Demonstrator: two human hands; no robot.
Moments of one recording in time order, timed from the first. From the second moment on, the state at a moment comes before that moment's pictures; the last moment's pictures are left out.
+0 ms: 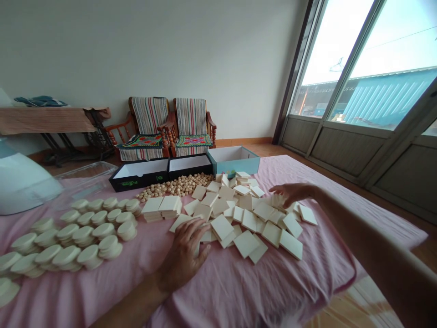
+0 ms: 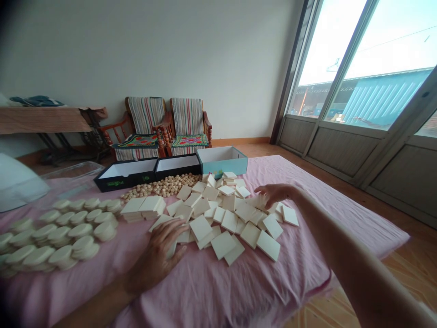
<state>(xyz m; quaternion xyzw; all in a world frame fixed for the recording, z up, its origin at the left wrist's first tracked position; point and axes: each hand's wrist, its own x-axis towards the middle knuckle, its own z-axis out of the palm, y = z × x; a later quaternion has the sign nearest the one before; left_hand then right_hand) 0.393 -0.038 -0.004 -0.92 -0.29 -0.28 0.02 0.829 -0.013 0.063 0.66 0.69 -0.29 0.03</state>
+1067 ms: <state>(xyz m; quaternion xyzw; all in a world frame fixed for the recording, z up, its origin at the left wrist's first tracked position) 0.391 -0.041 -0.009 -0.91 -0.32 -0.28 -0.01 0.647 0.058 0.089 0.59 0.71 -0.32 -0.22</state>
